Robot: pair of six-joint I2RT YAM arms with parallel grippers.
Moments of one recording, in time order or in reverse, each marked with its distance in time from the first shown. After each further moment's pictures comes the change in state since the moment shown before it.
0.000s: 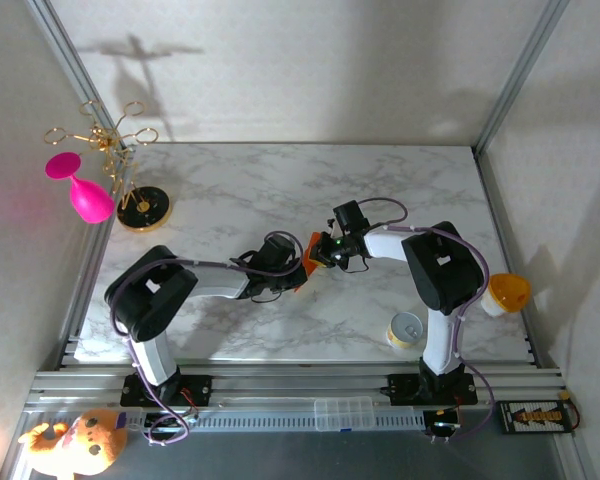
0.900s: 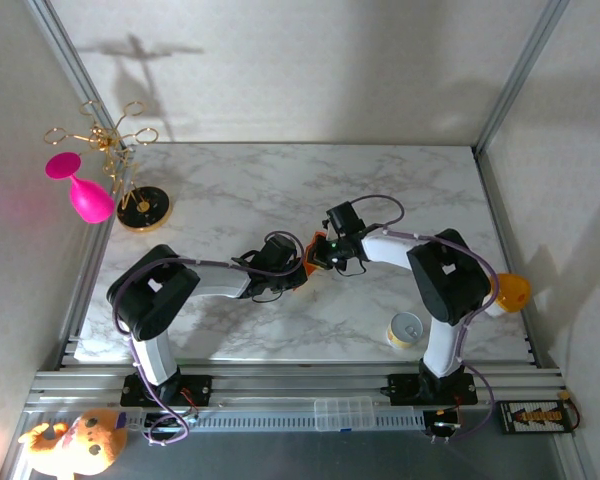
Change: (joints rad) left arm -0.004 0.006 0.012 -0.011 -0.018 0.000; right arm 0.064 -0.072 -0.009 -0.072 0.072 -0.046
